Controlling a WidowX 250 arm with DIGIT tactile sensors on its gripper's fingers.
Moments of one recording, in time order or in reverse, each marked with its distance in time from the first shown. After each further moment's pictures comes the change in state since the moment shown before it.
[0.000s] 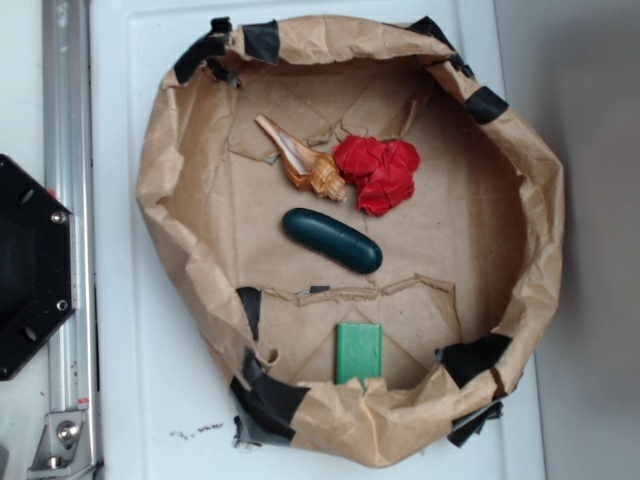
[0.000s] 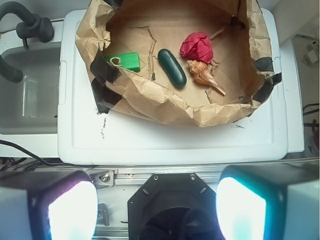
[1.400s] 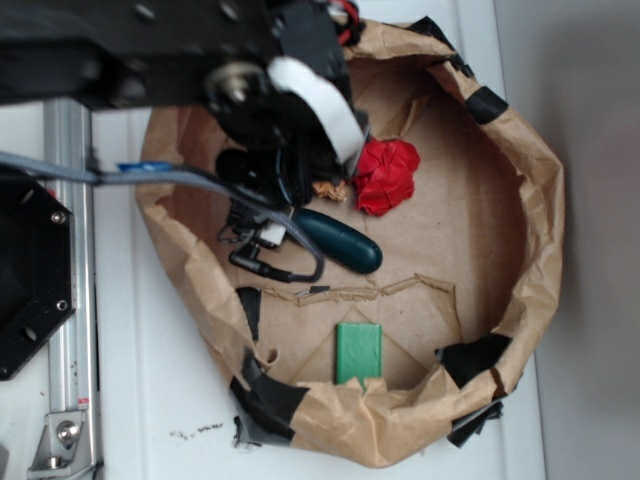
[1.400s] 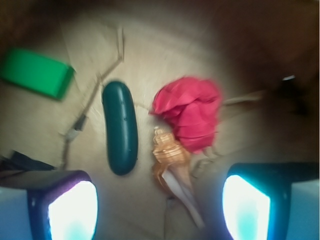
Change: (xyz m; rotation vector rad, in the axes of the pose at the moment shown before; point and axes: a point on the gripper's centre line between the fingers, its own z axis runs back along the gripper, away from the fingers) arm 0.101 0.071 -0.178 0.031 -0.020 -0.461
